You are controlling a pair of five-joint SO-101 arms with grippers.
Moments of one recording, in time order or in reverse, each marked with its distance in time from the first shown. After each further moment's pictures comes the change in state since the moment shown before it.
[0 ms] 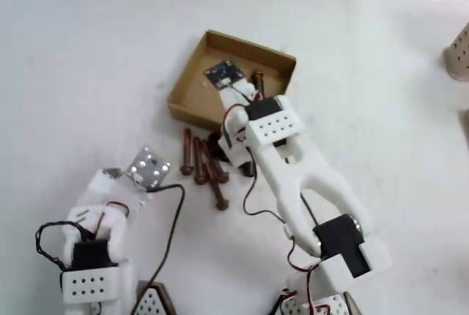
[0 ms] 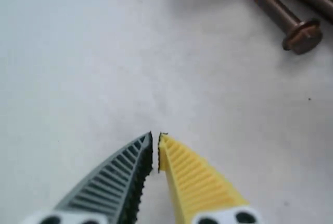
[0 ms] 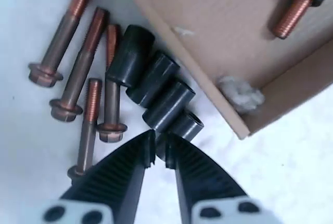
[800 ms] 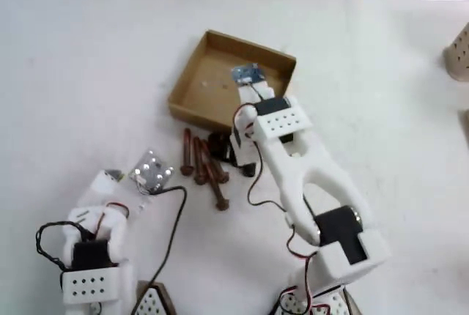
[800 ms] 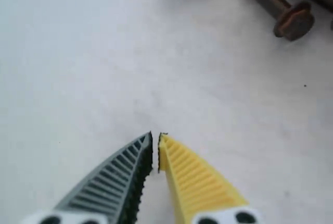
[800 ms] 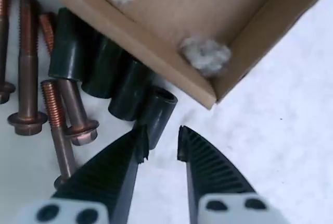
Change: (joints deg) left arm 0.1 -0.4 0.0 1.5 -3.0; right arm 4.0 4.2 0.7 0.4 -15.5
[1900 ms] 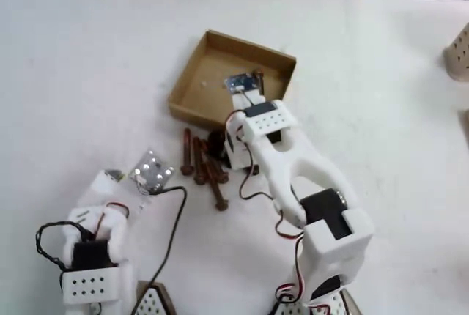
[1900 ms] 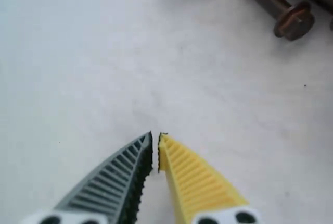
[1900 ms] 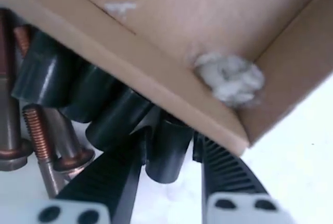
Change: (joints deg) left arm 0.0 0.0 0.0 0.0 0.0; right arm -2.2 9.3 -1.2 -5.1 -0.7
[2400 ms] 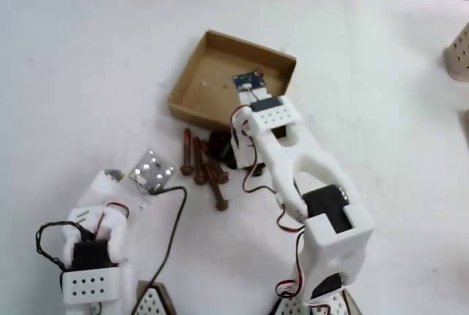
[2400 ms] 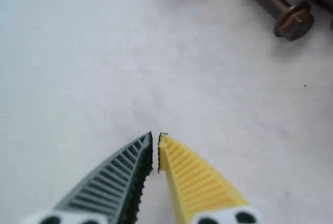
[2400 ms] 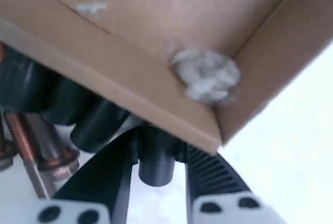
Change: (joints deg) left arm 0.0 0.0 0.0 0.0 0.0; right arm 1.4 0.6 -2.2 4.7 0.0
